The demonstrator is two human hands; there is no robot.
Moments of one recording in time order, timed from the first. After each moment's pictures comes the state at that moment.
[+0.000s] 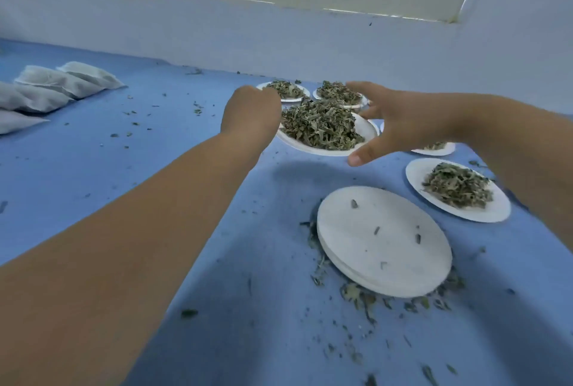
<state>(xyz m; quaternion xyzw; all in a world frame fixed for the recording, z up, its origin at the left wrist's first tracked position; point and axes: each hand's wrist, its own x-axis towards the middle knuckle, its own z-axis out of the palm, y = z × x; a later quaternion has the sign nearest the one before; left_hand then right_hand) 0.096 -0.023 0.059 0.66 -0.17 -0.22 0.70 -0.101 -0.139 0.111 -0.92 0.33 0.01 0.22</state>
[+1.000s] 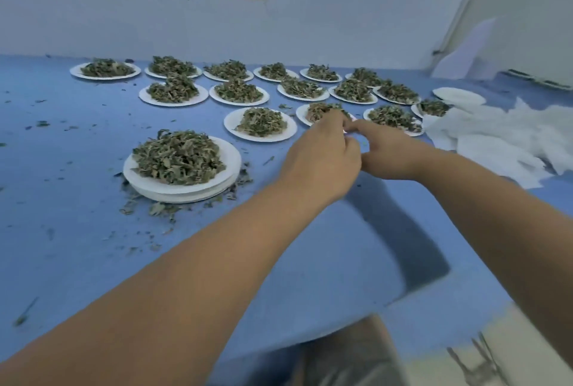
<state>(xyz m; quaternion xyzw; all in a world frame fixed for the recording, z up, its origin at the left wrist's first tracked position) -0.240 0.021 0.033 0.57 -0.70 -0.15 0.40 -0.392 -0.044 0.050 -0.79 0.59 -0.09 0.15</state>
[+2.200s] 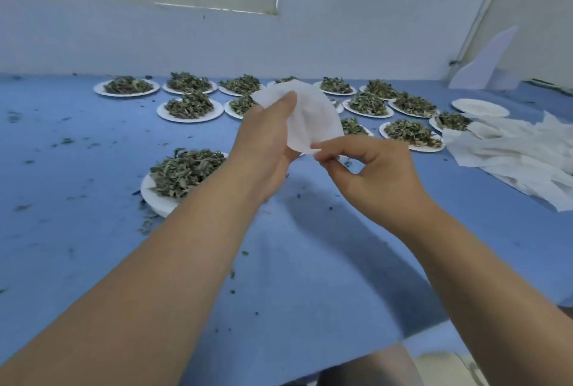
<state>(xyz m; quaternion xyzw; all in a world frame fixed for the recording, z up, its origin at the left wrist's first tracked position) -0.179 0.002 0.064 0.38 -0.33 -0.55 0.67 -0.343 0.012 0.034 -0.78 0.38 -0.47 0.14</state>
